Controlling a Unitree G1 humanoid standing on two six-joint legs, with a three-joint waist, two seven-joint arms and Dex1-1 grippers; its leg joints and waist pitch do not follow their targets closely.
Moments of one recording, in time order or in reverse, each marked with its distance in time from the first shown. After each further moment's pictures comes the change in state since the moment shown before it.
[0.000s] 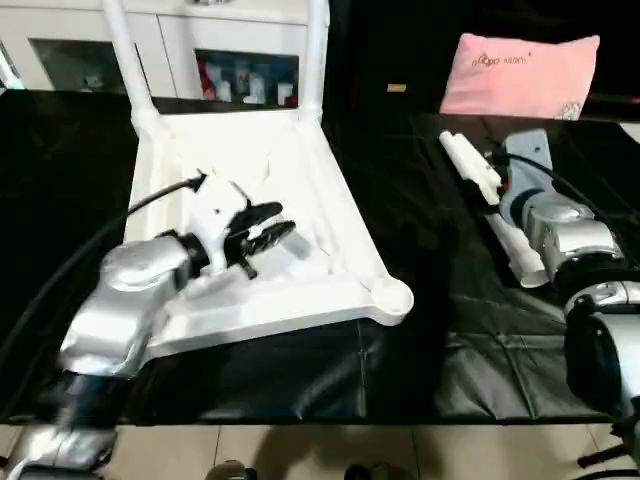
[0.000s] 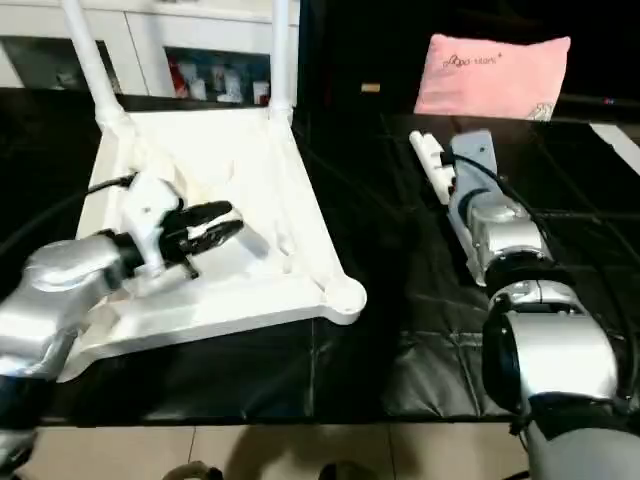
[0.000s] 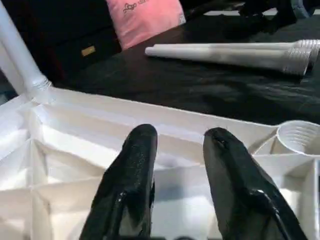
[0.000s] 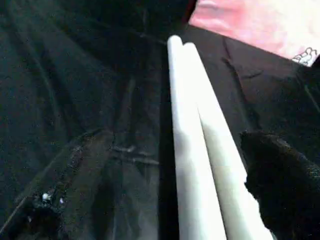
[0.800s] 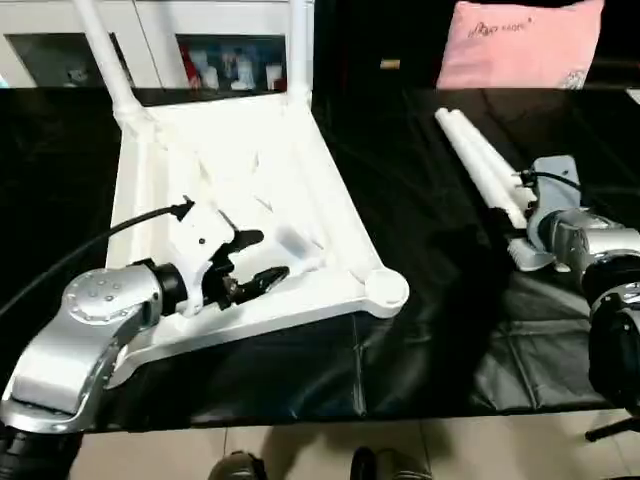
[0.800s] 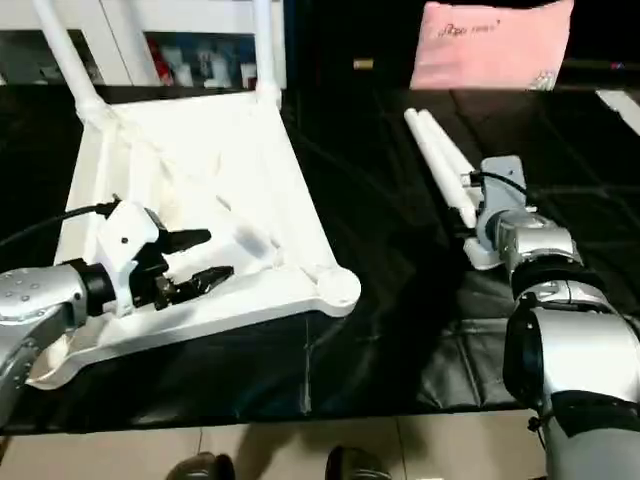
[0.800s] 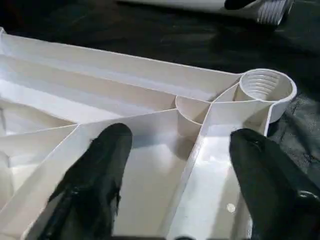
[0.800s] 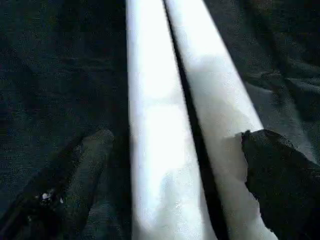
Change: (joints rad) left arm 0.132 0.103 0.008 -0.276 -0.051 0.250 0.007; right arm -0.007 -0.069 -0.059 0.057 0.035 0.154 0.091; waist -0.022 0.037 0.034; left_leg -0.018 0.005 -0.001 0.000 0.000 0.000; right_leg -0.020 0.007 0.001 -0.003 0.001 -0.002
